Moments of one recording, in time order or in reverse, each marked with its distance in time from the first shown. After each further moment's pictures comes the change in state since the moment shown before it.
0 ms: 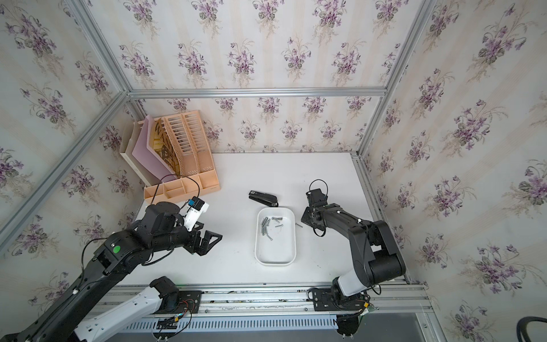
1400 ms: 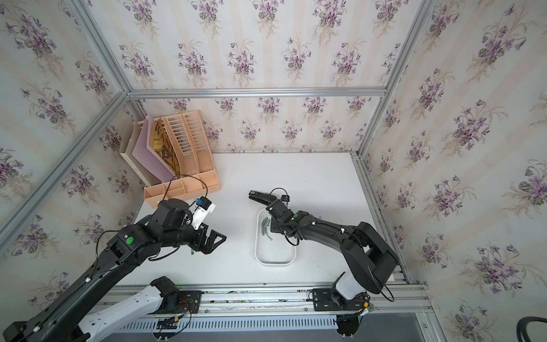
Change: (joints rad) left arm -0.002 0.048 -0.005 0.003 0.034 -0.003; right arm 0.502 0.019 0.095 0.021 0.169 0.049
